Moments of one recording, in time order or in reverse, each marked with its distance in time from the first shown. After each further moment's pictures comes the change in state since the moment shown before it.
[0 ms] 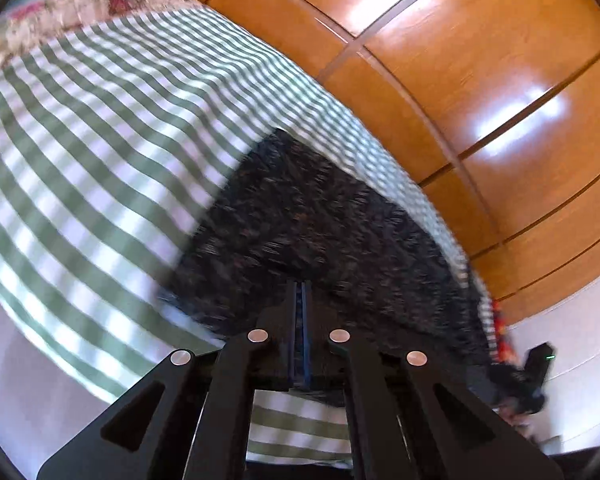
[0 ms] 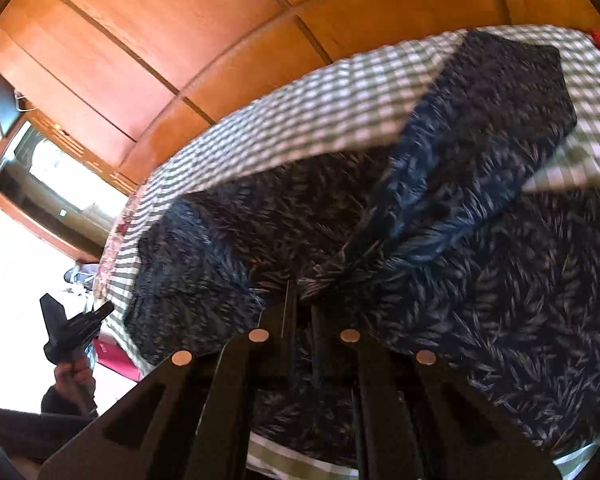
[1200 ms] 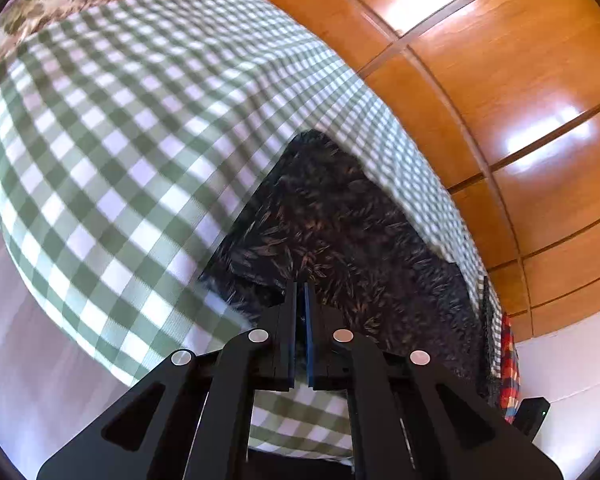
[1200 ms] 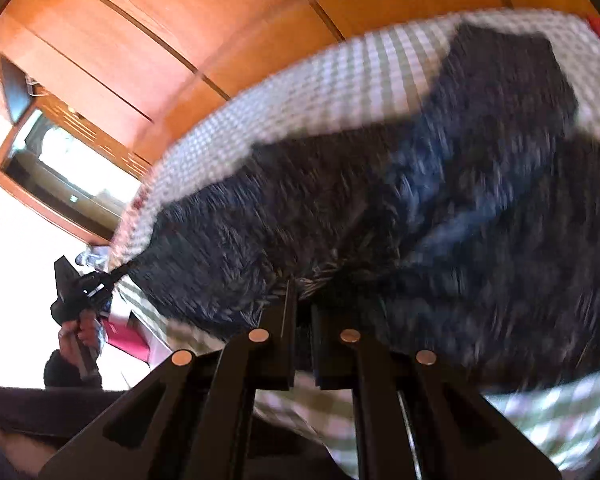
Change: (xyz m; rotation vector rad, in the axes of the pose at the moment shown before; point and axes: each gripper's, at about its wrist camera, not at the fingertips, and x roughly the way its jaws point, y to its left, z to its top) left arm -0.006 0.015 0.003 -0.087 0.035 0.119; right arm -0.034 0.013 -0.059 -0.013 0.078 0.019
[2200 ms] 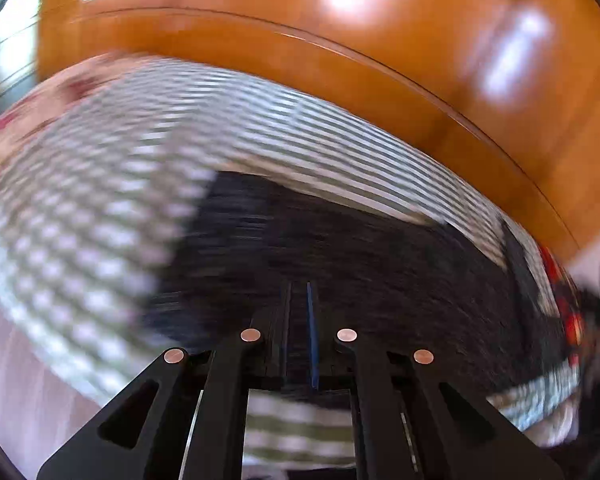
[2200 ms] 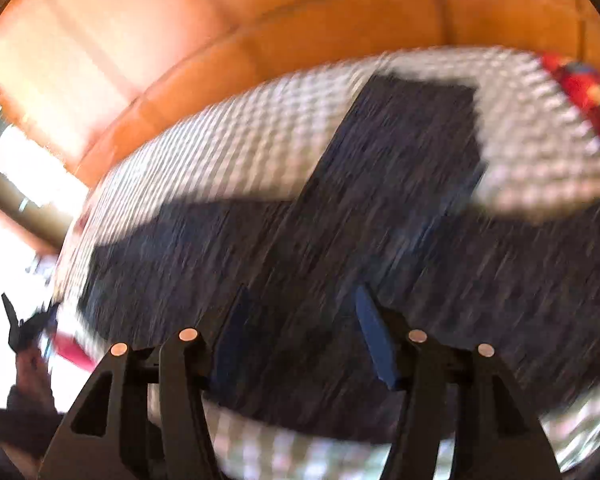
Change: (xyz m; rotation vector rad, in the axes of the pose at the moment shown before) left arm 0.025 -0.108 -0.025 0.435 -0.056 0.081; right arm -0.061 -0.048 0.079 0.000 -0.137 -0.226
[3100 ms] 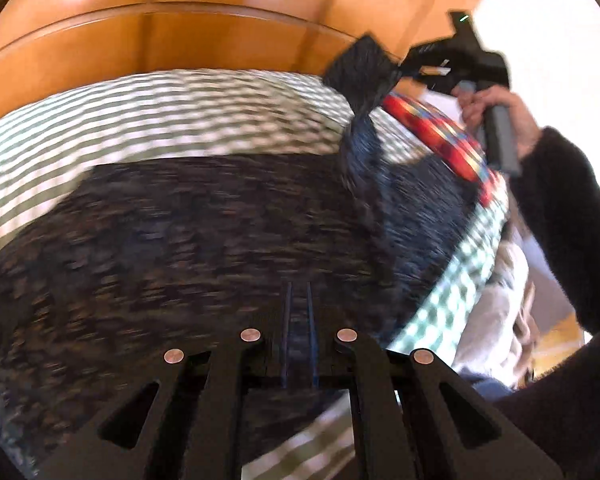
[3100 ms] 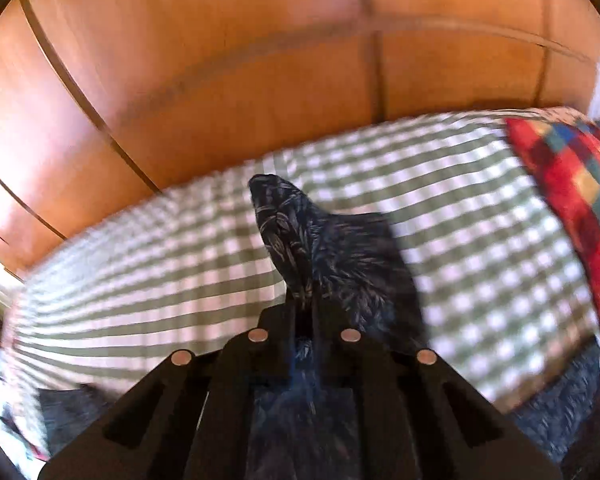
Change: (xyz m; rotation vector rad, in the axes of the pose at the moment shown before) left arm 0.093 -0.235 -0.042 0.570 0.281 -0.475; right arm 0.031 -0.043 0.127 0.159 -0.114 -0.231
